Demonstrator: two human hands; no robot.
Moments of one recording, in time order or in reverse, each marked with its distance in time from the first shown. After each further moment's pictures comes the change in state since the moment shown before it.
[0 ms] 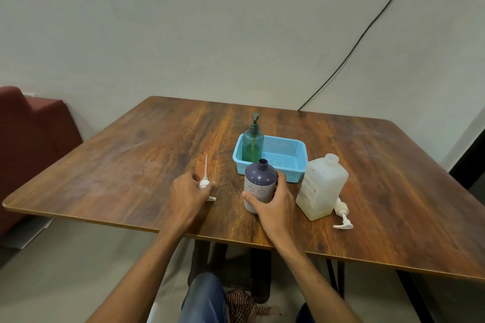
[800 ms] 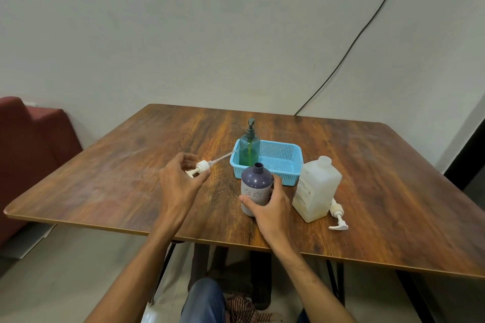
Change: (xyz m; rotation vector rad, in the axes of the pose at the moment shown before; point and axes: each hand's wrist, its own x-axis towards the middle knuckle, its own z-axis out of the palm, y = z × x) left_hand -0.015 0.053 -0.044 -0.234 0.220 0.228; right_hand -0.002 -0.002 -0.003 0.028 -0.030 0.030
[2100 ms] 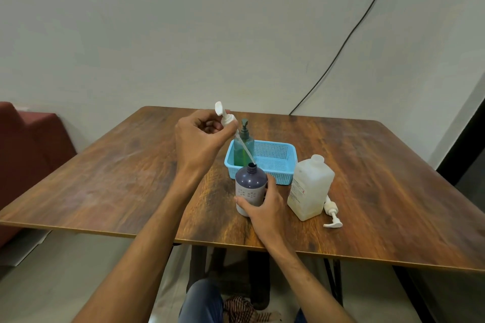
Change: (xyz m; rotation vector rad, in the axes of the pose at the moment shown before) left_hand 0.036 0.101 0.013 -0.367 -0.053 0.185; right_hand -0.002 0.004 -0.001 -0.022 0.011 -0.046
